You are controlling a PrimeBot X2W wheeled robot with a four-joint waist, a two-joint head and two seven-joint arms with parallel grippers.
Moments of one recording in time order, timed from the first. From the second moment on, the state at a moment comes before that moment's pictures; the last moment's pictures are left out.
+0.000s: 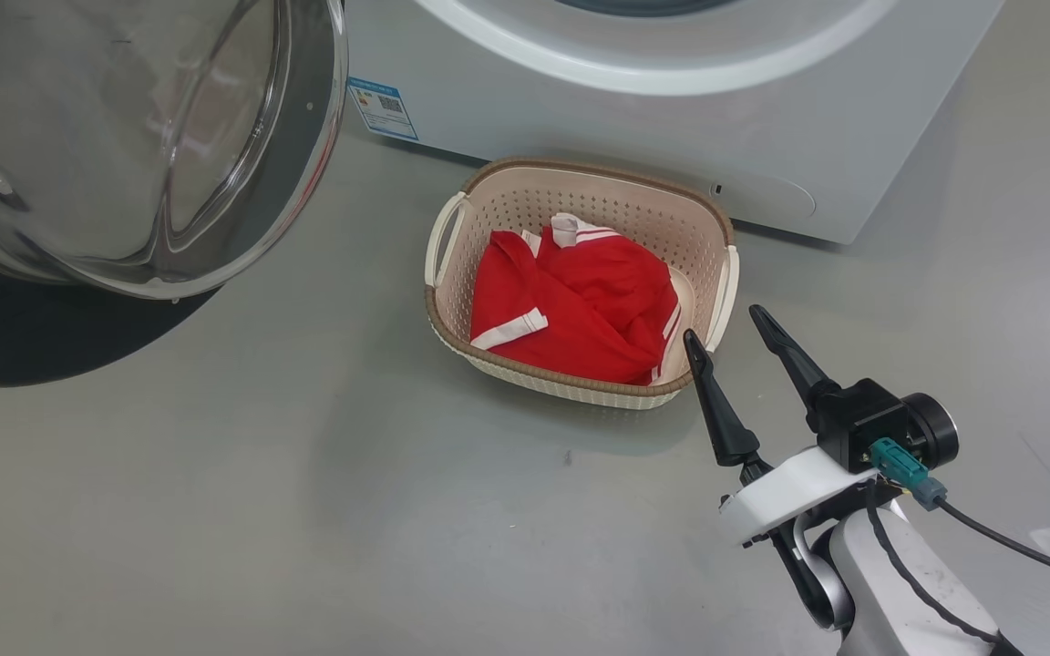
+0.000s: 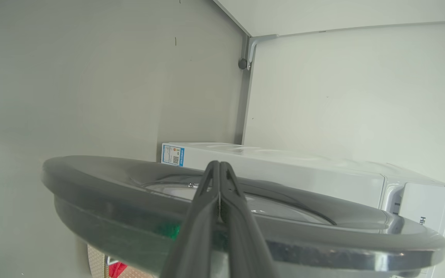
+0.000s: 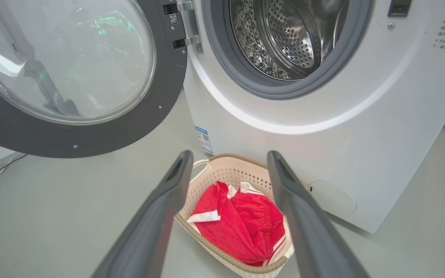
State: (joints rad) left arm -1.00 0.46 0.74 1.05 -1.06 0.13 0.75; right arm -0.24 -0.11 0.41 0.27 0.28 0.07 -0.25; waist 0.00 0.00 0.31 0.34
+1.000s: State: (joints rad) left arm -0.98 0.38 0.68 1.09 -1.10 -0.02 1.07; right arm -0.24 -0.09 0.39 0.27 0.28 0.07 -0.25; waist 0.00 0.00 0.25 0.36
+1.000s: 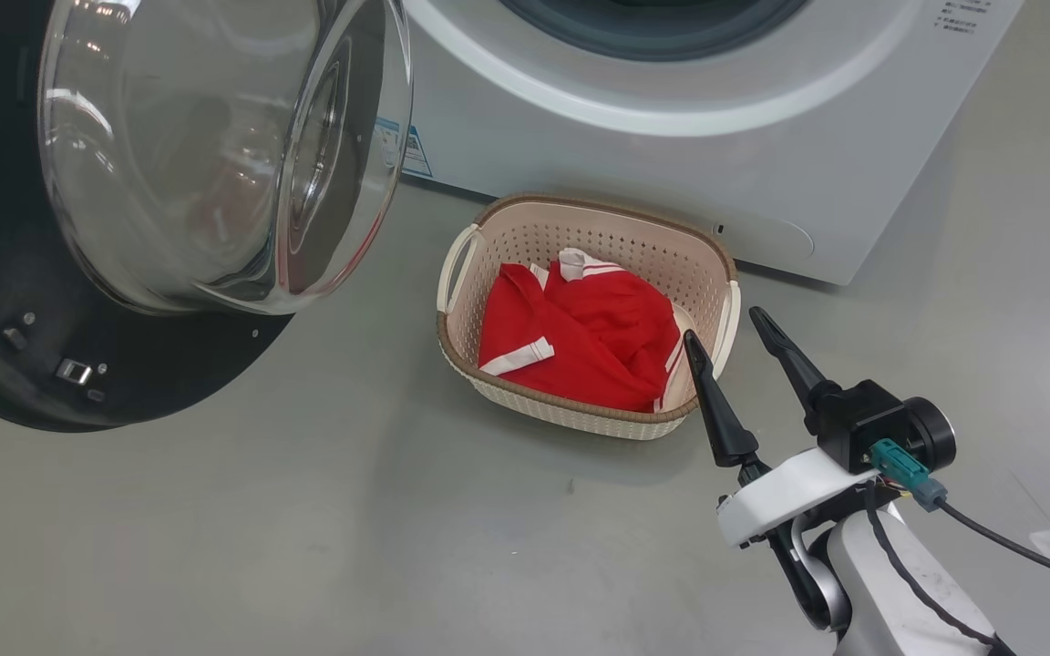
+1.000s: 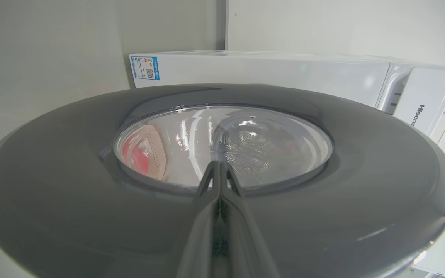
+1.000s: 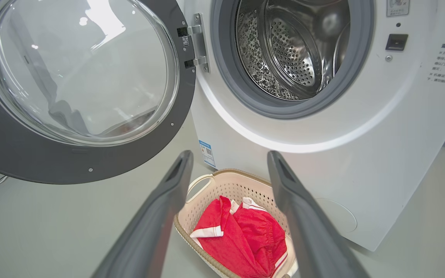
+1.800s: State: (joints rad) left arm -0.90 0.23 0.65 1.03 -1.16 -0.11 1.27; right arm -0.21 -0.07 0.38 0.27 0.30 0.07 -0.25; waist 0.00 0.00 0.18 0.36
